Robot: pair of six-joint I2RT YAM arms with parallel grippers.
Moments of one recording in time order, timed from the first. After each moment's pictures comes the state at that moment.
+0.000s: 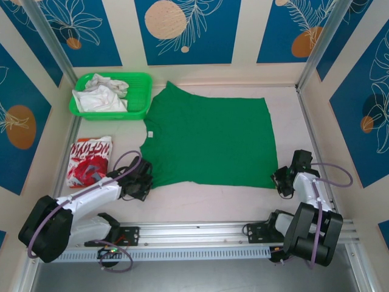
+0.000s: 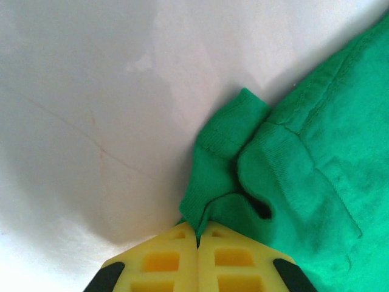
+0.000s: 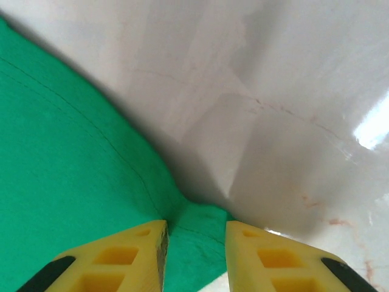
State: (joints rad) left arm -0.57 1.15 0.47 -0.48 -0.01 -1.67; right arm -0.37 1.09 0.48 -0.67 -0.19 0.80
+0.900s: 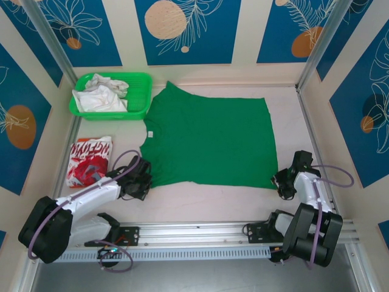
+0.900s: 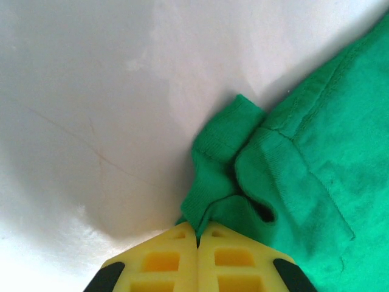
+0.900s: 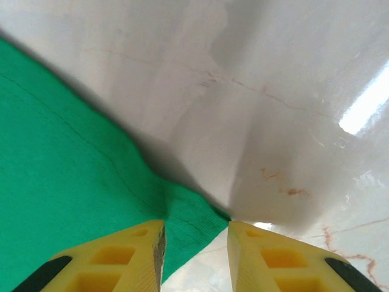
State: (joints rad) left arm -0.55 1.14 0.47 -0.49 0.00 -1.66; right arm -0.38 1.09 0.49 -0.77 -0.17 0.80
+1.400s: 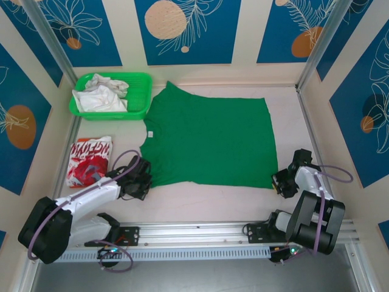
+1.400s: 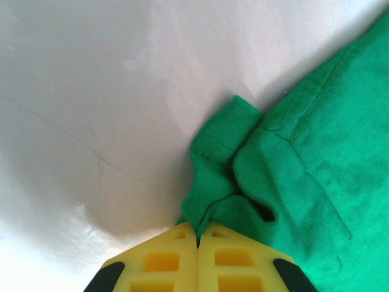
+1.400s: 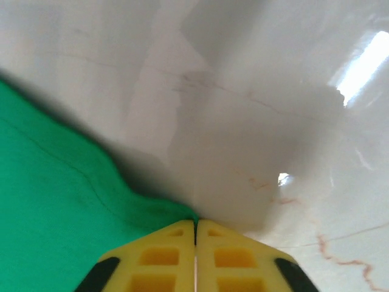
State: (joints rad) left arm -0.55 1.14 0.47 -0.48 0.00 -1.66; right arm -0.39 1.19 0.52 -0.77 -0.18 0.80
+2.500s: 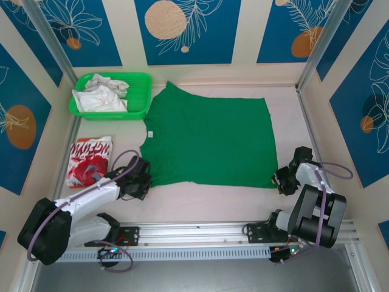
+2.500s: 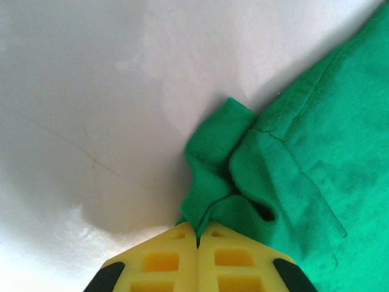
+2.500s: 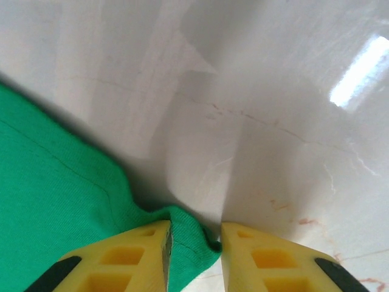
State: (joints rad) left arm -0.55 1.13 0.46 -0.47 0.00 -1.65; right arm -0.39 1.25 0.56 -0.77 -0.18 0.78
